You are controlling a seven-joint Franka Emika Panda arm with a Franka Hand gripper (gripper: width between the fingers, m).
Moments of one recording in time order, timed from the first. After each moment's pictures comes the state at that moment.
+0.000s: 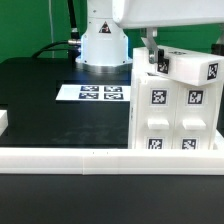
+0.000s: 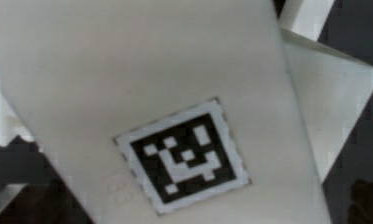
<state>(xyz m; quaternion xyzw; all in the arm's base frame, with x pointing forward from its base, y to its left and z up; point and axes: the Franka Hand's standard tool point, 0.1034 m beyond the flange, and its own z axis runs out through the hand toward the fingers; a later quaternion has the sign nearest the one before) 0.632 0.086 0.156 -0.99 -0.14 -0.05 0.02</state>
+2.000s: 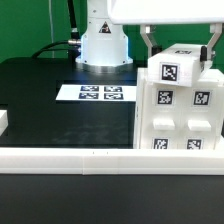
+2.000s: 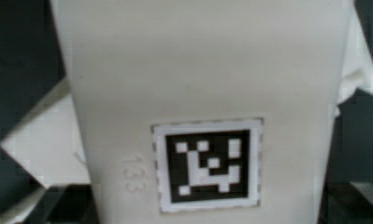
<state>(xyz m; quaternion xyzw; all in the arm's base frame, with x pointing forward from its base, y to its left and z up) 0.633 0.075 0.157 -0.94 0.33 -0.04 0.04</state>
